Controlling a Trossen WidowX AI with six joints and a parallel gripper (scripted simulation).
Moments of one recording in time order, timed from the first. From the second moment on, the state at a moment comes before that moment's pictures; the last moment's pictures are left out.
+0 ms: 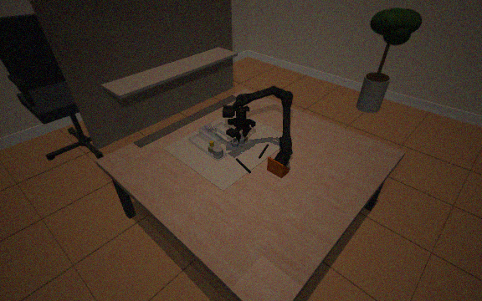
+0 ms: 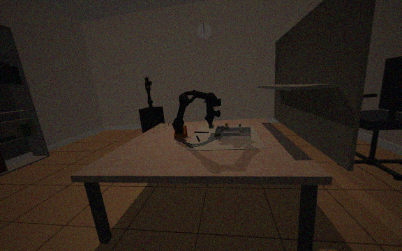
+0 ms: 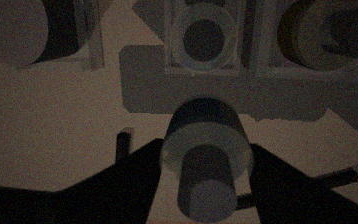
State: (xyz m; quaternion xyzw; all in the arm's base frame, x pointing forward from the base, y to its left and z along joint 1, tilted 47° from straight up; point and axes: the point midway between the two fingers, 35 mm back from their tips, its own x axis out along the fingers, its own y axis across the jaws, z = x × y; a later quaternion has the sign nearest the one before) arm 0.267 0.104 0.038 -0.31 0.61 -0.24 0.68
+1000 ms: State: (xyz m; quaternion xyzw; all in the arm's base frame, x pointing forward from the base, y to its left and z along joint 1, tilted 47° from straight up) arm 0.277 0.083 0.013 -0.31 0.61 -0.25 0.68
